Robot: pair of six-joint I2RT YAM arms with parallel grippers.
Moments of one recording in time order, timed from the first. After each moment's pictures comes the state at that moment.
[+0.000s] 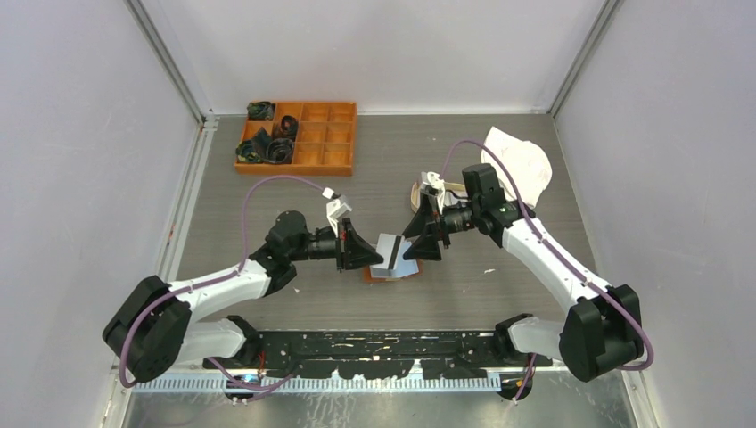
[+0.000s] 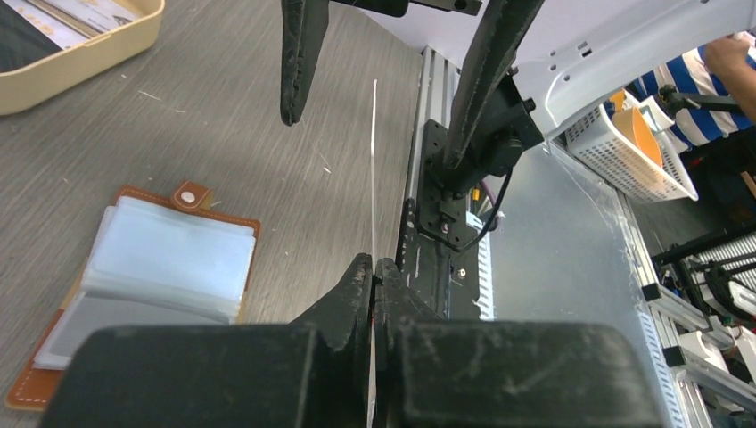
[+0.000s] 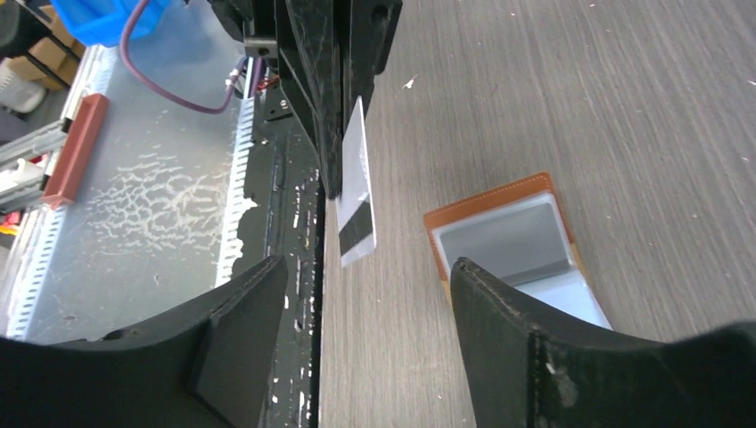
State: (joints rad) left arm -0.69 1.21 0.47 0.68 0.76 -0.50; right arm 0.34 1.22 0.89 -0.45 -1.20 -0.39
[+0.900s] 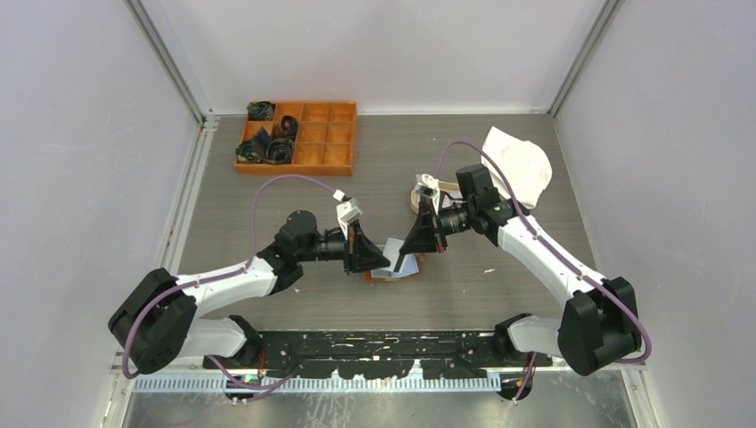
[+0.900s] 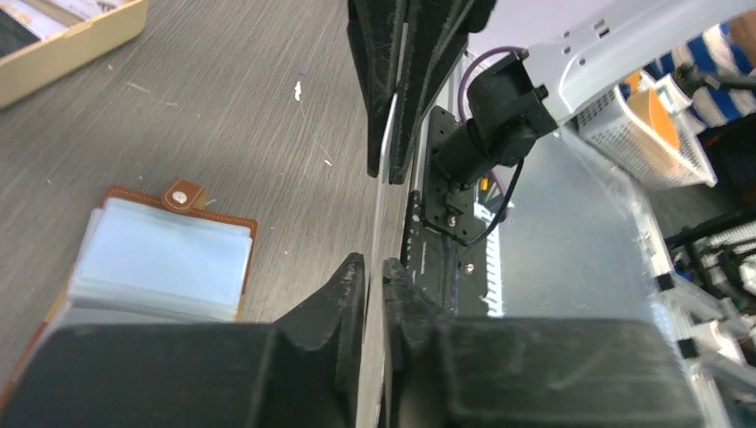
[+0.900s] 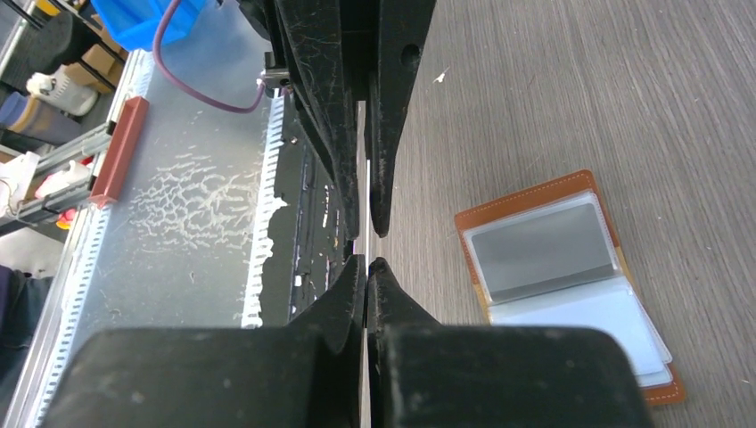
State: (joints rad) left arm -0.75 1.26 0.51 0.63 0.73 -0.44; right arm 0.38 1.26 0.88 -0.43 -1.23 -0.31
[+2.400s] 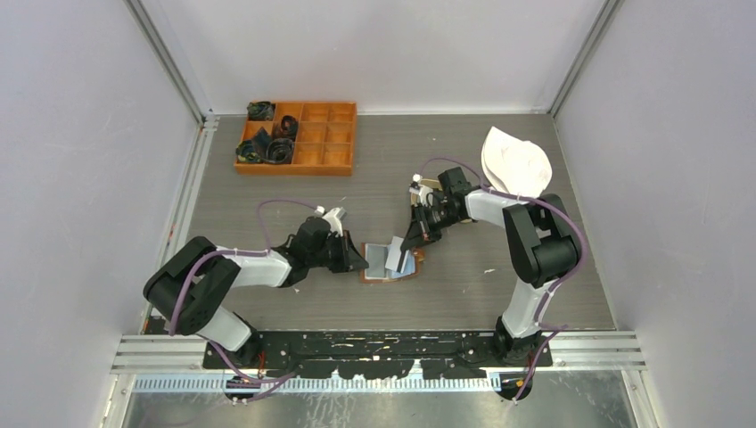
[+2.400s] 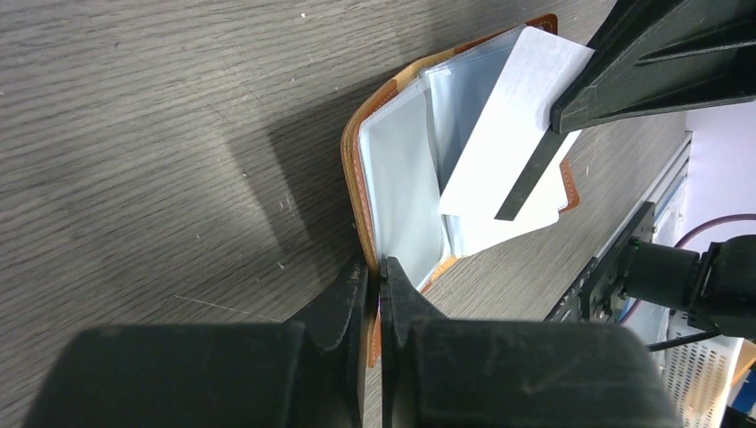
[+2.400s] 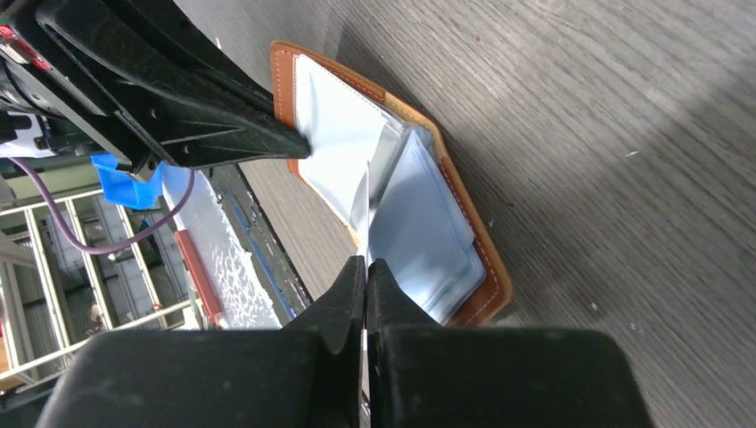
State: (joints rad) left arm -0.67 1.52 0.48 0.40 0.30 -0.75; right arm 0.32 1.80 0.99 -0.40 -0.92 0.12
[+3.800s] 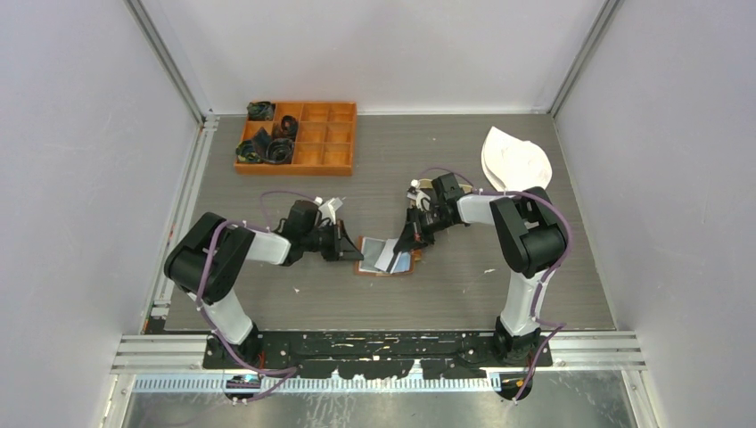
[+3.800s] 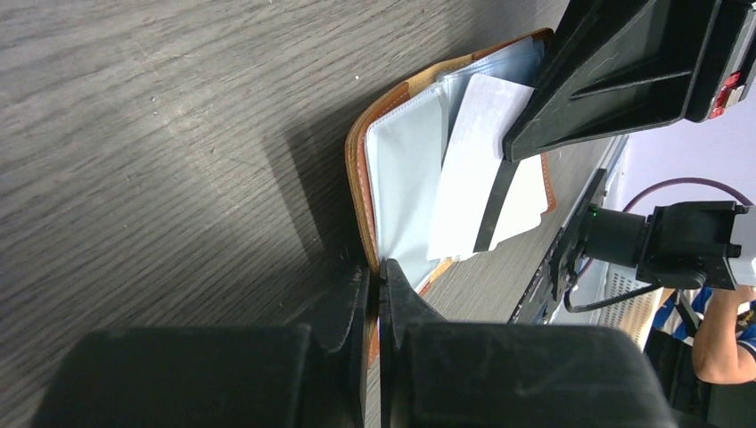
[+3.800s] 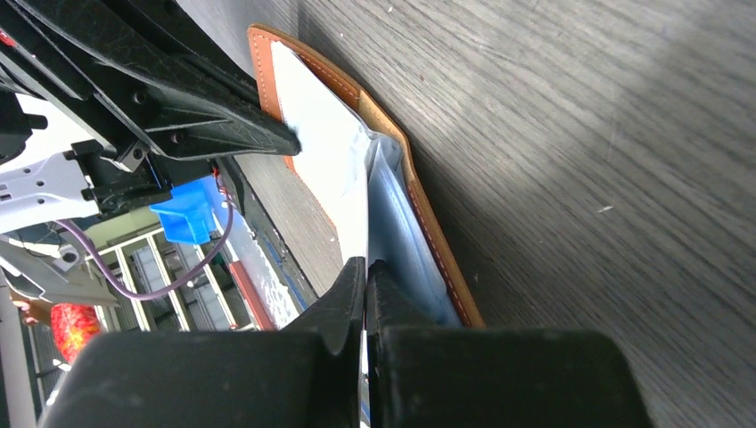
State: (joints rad) left arm -0.46 1.71 0.58 0.41 0.64 -0.65; right arm 0.35 1.90 0.96 -0.24 -0.92 0.36
